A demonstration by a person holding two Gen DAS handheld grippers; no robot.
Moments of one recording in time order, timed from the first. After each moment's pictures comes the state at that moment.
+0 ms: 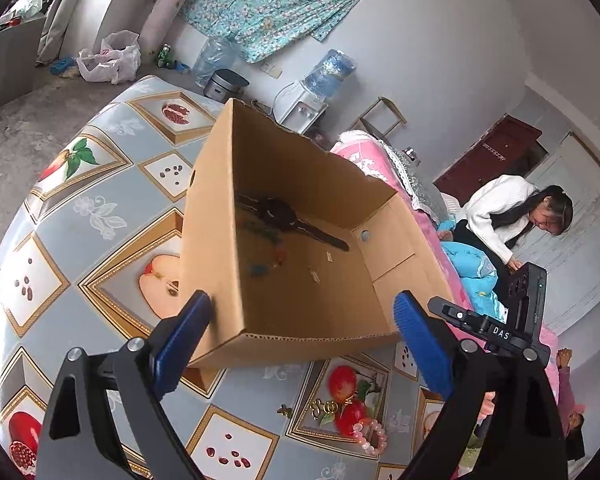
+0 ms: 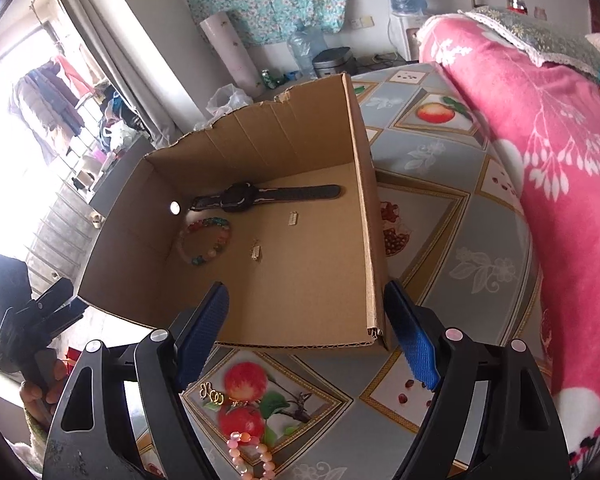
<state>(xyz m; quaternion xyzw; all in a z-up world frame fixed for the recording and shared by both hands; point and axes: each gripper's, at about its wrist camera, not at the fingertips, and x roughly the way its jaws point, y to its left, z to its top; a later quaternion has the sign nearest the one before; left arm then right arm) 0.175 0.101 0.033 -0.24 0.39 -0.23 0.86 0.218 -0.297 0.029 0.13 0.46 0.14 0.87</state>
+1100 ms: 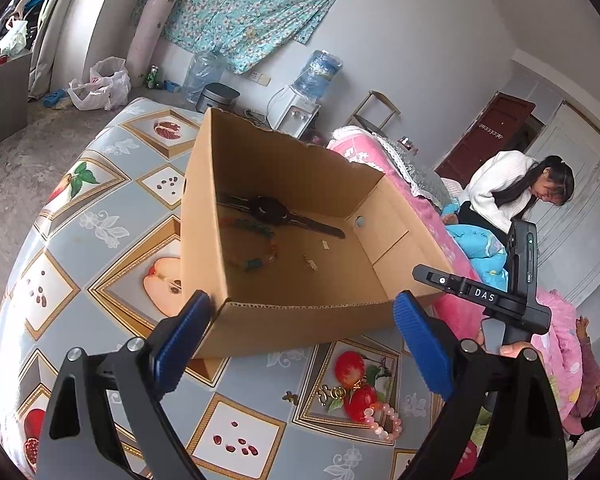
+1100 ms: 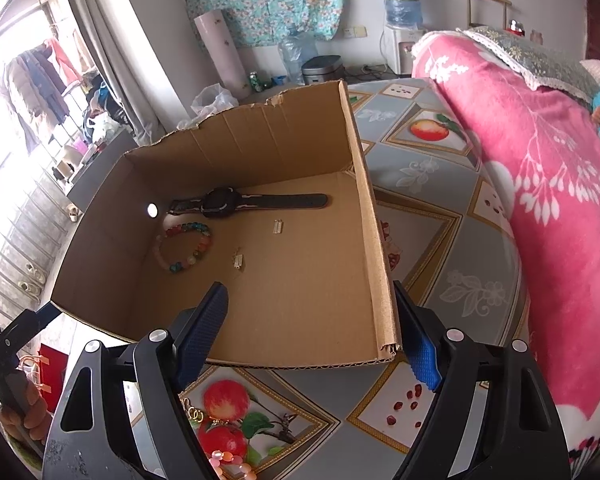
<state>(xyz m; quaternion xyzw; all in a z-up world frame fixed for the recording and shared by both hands) 0.152 0.089 0.043 -0.19 0.38 -0.23 0.88 0.234 -0.286 0.025 0.08 0.45 0.11 0.88</state>
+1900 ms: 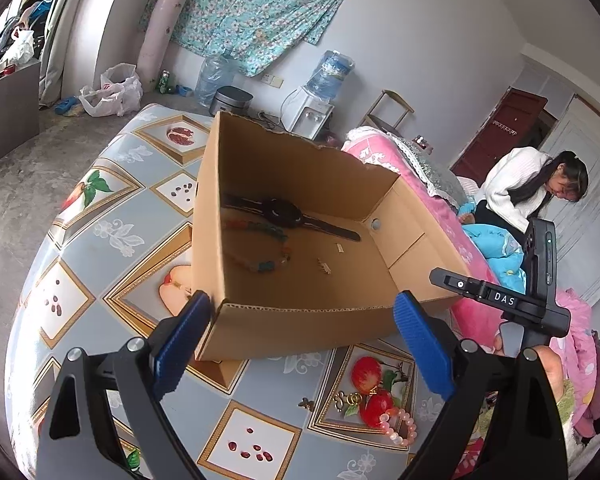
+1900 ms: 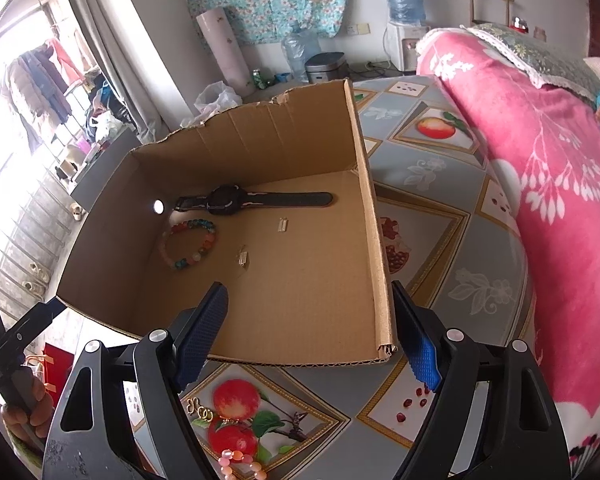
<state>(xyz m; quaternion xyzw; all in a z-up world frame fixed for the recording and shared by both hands) 0.160 0.089 0.043 -0.17 0.38 -0.20 0.89 0.235 -0.281 0.027 0.08 0.46 0.11 0.88</state>
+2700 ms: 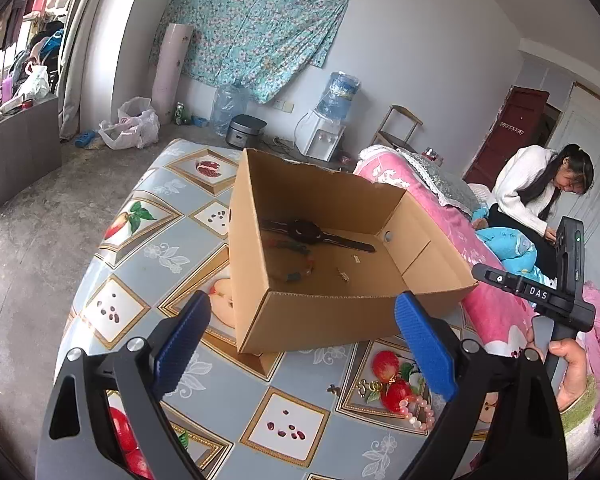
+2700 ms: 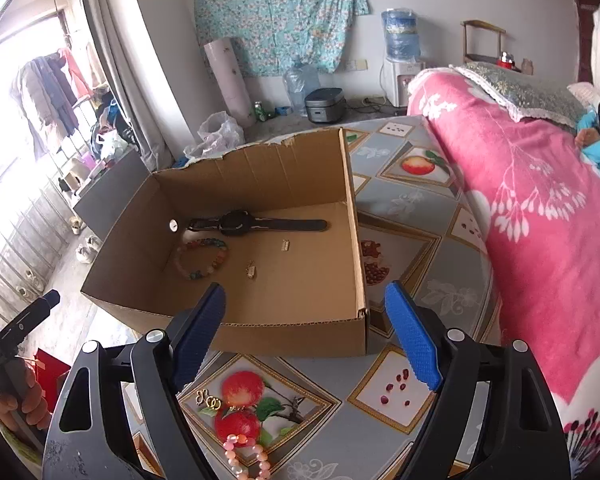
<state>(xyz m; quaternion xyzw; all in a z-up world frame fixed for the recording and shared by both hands) 0.114 0.114 0.070 -0.13 0.34 -0.16 0.92 0.194 -0.289 0.067 0.08 0.40 0.10 0.91</state>
